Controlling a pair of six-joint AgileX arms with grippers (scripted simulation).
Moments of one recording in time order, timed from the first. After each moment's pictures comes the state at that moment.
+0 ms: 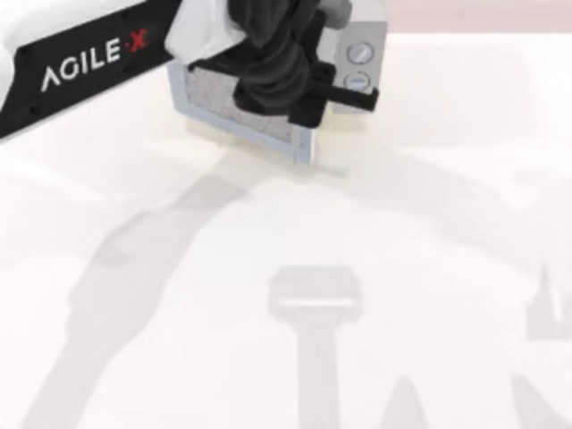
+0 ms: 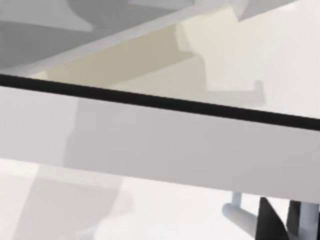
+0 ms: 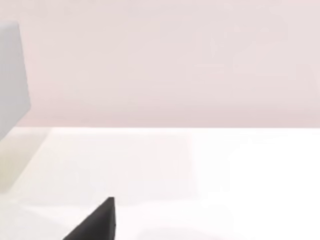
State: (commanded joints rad) left arm -0.62 2.04 1.78 -0.79 -0.11 -0.20; right arm 0.00 0.00 0.00 0.00 0.00 0.00
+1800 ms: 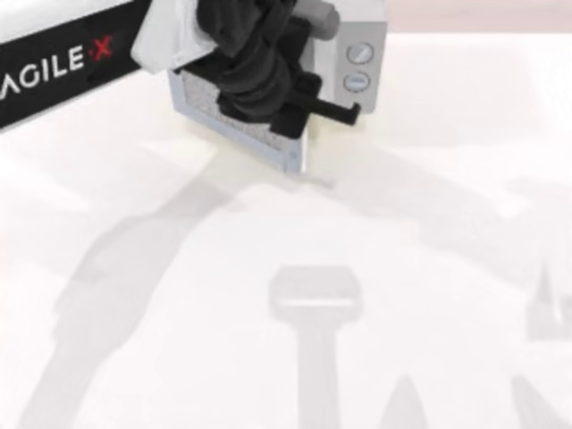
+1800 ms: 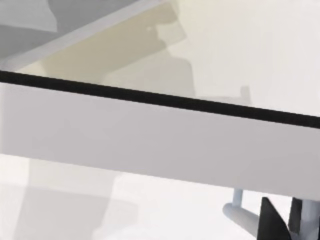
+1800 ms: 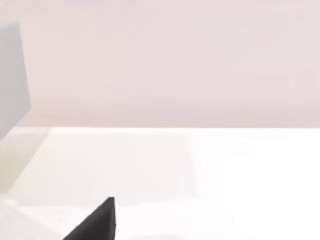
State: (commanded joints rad) left arm -0.59 1.97 1.67 -0.75 -0.06 -0.09; right arm 0.00 0.00 0.00 0.00 0.00 0.00
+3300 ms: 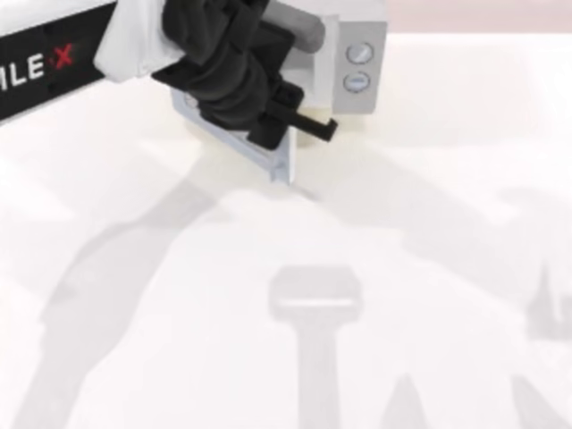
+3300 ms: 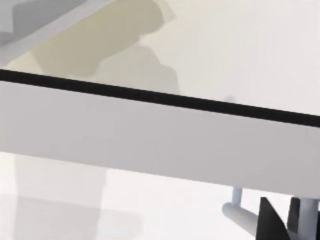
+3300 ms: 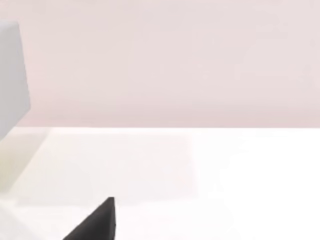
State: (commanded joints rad) left arm -0.56 1.89 1.57 -0.72 0.02 0.03; right arm 0.00 0.00 0.00 0.00 0.00 0.00
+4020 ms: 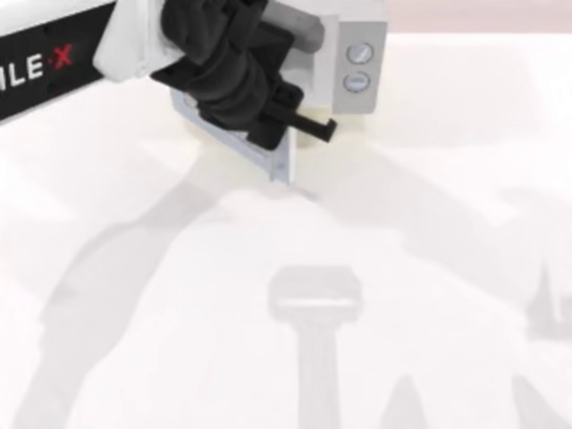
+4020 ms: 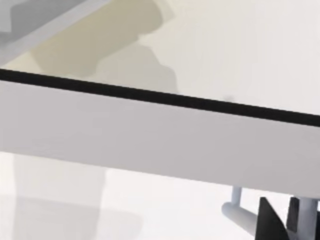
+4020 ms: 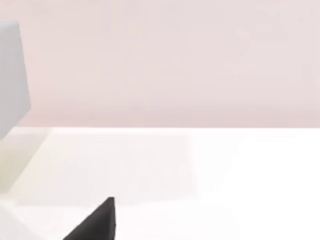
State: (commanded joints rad) left arm -0.56 1.89 1.57 -0.72 0.02 0.03; right arm 0.00 0.00 0.00 0.00 0.00 0.00
